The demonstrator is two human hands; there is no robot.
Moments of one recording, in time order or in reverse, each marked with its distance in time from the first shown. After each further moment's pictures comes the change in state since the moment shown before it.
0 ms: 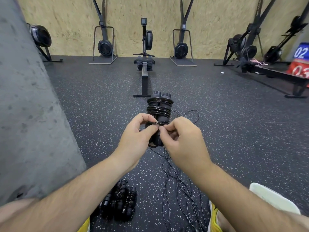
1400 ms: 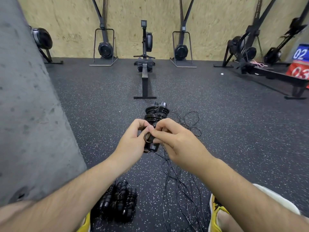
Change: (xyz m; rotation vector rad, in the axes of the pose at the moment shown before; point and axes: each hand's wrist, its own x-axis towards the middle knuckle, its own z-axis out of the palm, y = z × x) left_hand 0.002 -0.013 -0.016 0.178 -0.024 -0.012; right_hand 0.011 0.020 -0.006 -0.126 -0.312 -0.535
